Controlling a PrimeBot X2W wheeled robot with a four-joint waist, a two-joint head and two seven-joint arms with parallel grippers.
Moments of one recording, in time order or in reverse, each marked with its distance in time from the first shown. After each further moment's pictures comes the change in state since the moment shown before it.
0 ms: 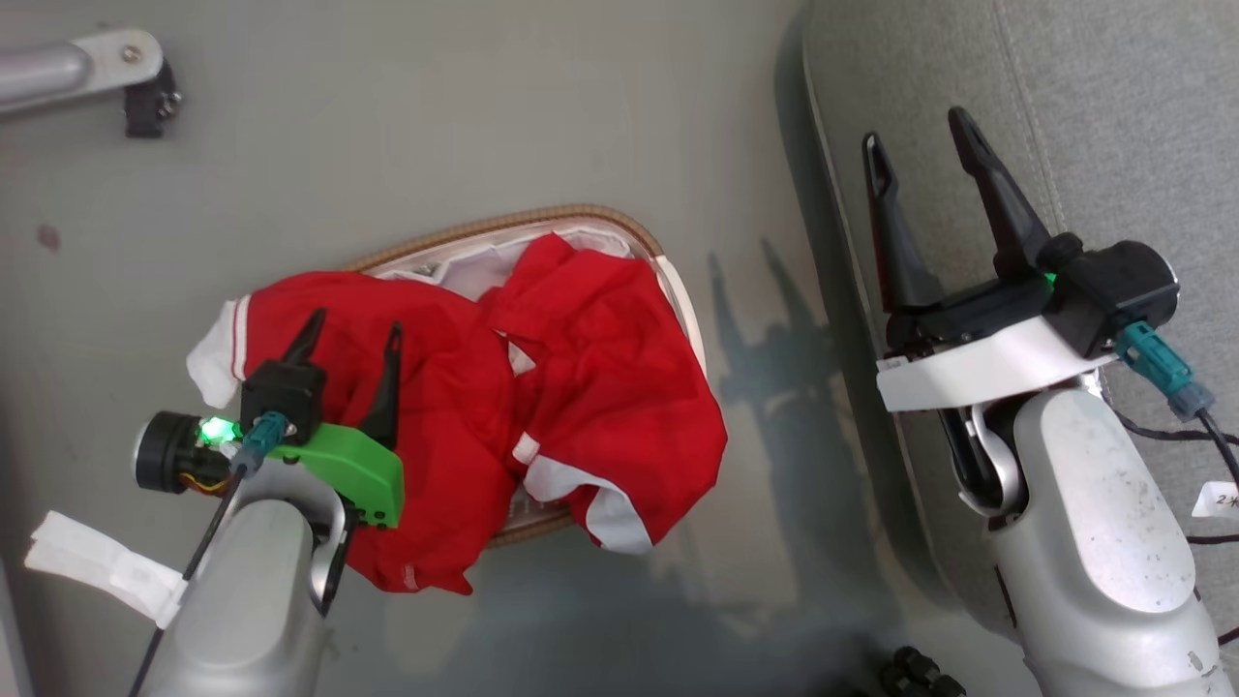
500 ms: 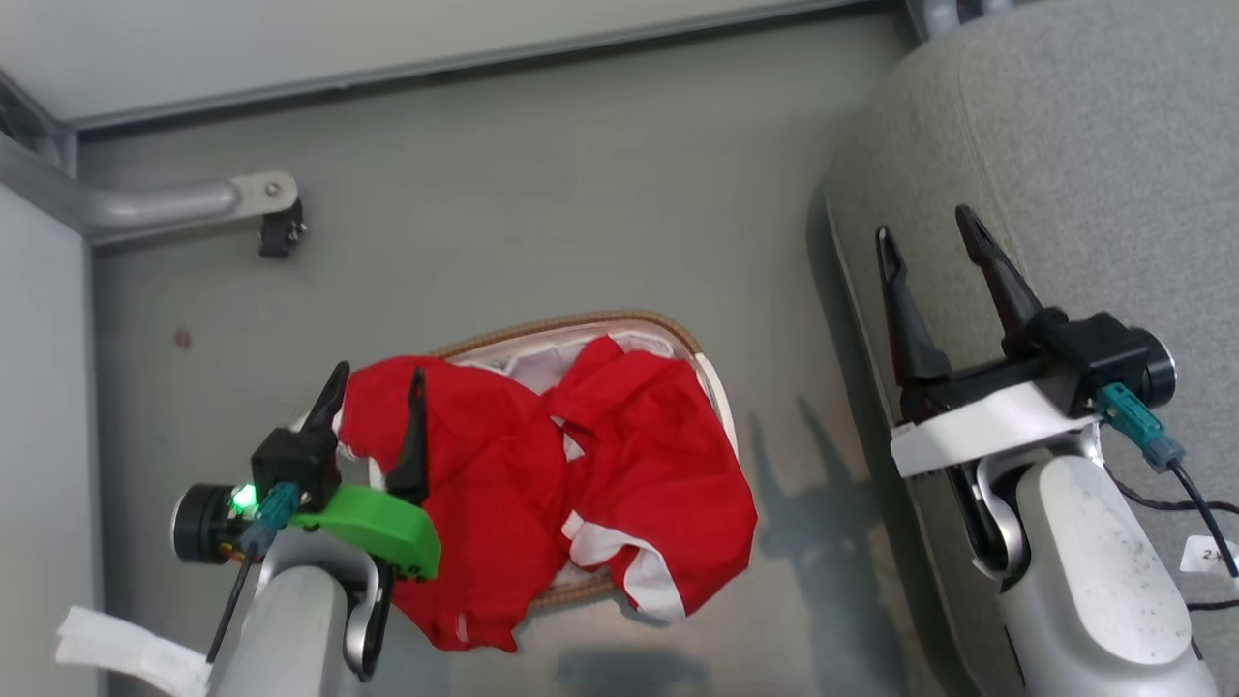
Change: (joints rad) left arm 0.173 -0.089 0.093 -0.161 -0.012 0.001 0.000; right arm 0.110 -0.001 -0.041 0.058 -0.044 0.000 0.000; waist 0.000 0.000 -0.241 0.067
